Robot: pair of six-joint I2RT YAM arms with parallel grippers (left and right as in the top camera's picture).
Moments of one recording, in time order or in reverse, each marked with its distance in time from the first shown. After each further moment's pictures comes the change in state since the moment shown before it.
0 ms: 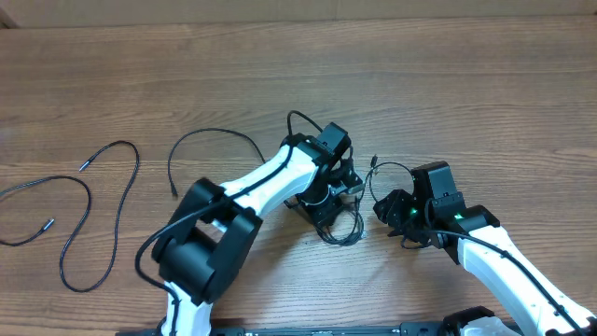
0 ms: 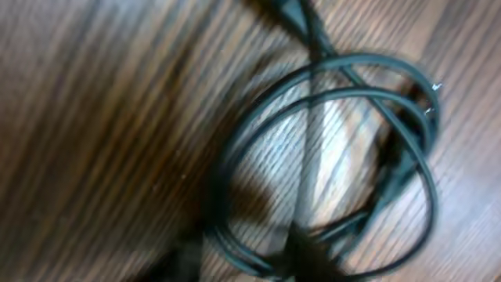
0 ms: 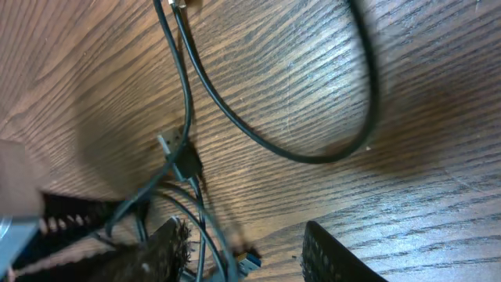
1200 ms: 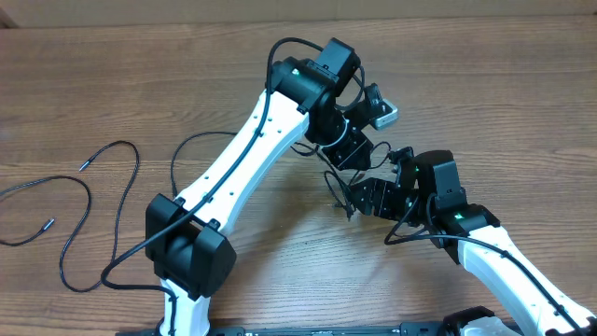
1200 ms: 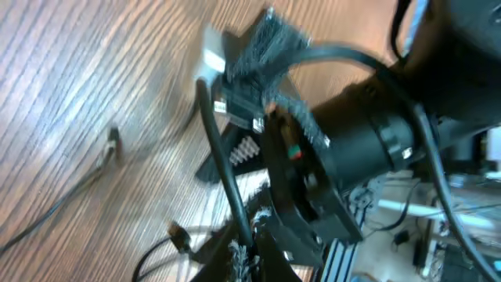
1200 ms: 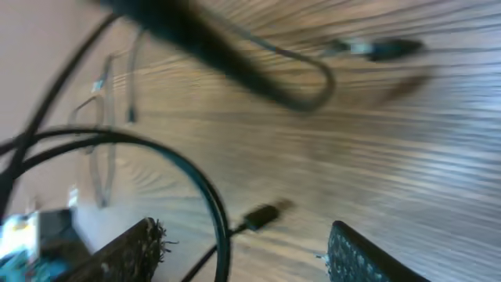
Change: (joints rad) left arm 0.077 0.005 0.657 -0.440 0.362 0.022; right arm 0.000 0.000 0.000 0.275 -0.365 -0.254
